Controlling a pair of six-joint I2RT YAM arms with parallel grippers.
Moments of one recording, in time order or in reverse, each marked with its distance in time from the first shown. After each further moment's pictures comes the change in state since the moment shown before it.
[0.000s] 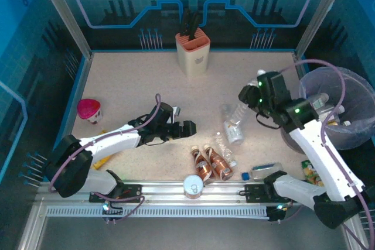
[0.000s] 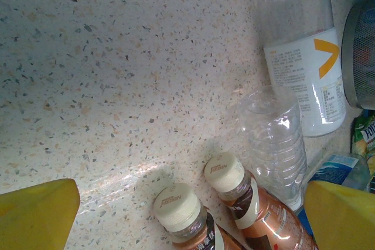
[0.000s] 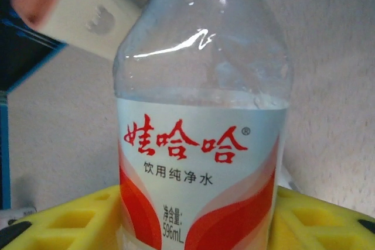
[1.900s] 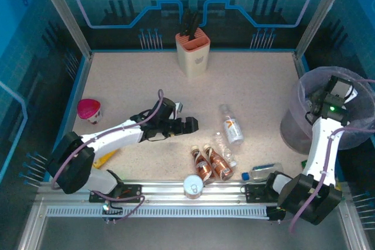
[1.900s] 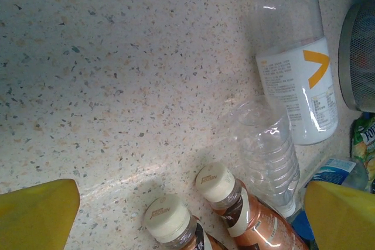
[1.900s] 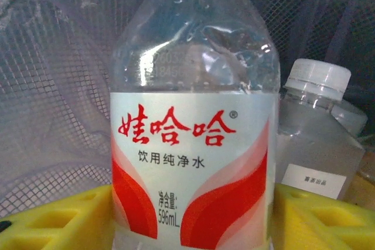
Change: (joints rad) left arm 0.006 0.049 0.086 -0.060 0.002 0.027; right arm -0.929 -0.025 -0.369 0.365 -0.039 -0.262
